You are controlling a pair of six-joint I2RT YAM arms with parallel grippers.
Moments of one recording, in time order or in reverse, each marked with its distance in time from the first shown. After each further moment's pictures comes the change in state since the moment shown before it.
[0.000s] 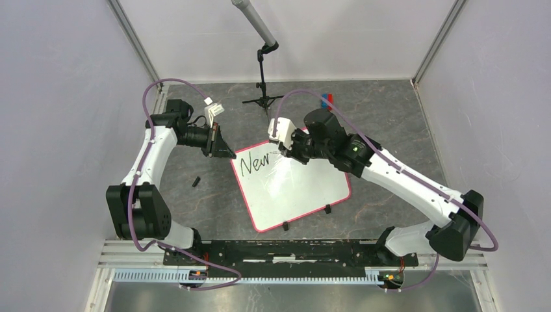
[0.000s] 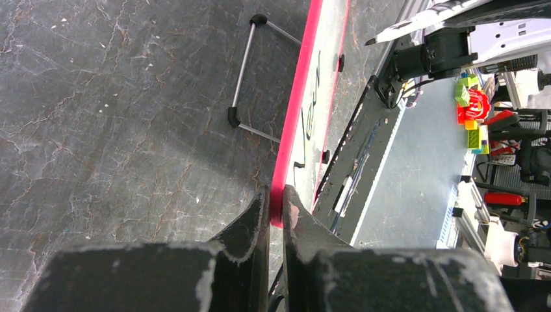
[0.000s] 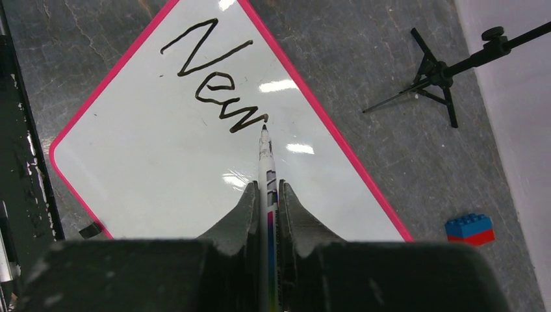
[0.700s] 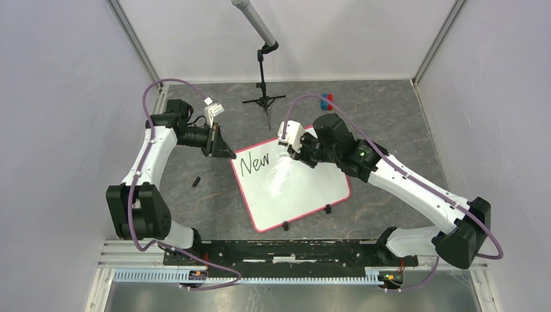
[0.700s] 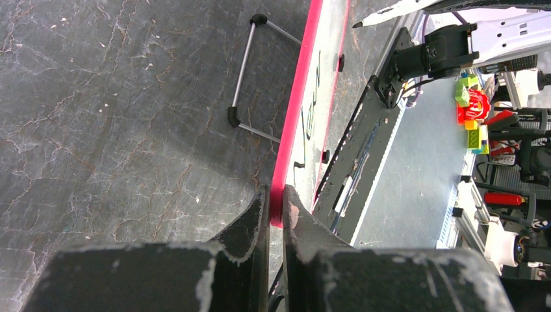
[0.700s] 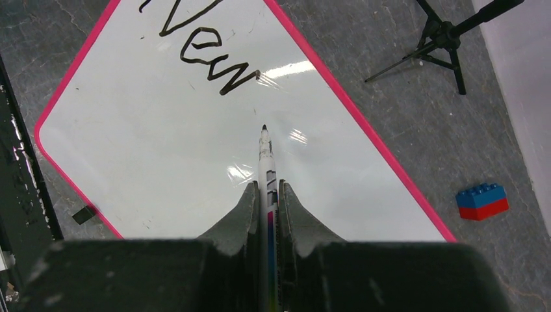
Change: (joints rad) left arm 0.000 0.000 -0.002 0.000 0.000 0.000; right arm -0.042 -0.085 -0.115 0.018 0.003 0.016
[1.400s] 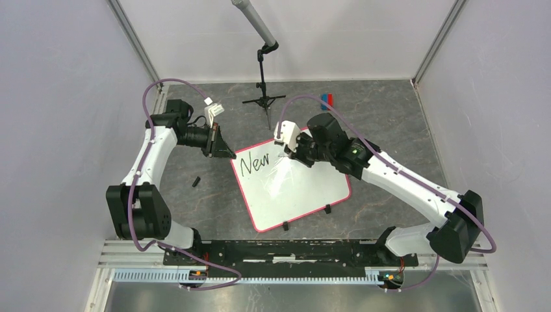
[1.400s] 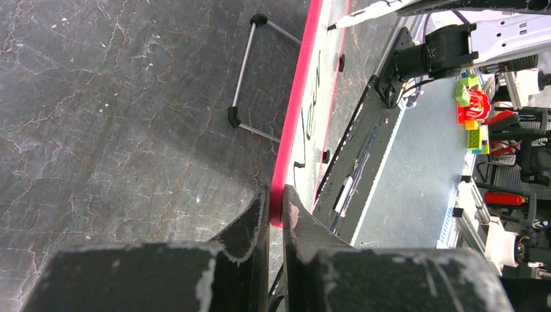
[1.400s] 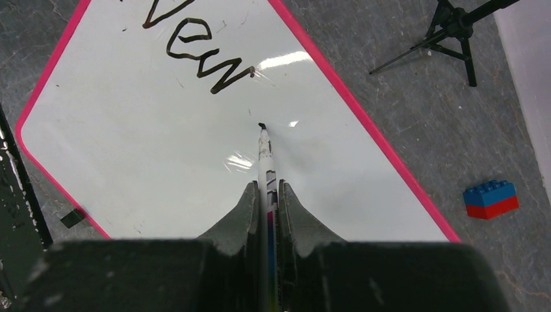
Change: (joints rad) left arm 0.000 0.000 0.000 0.000 -0.001 0.000; right arm -0.004 0.056 0.001 0.021 0.021 -0.003
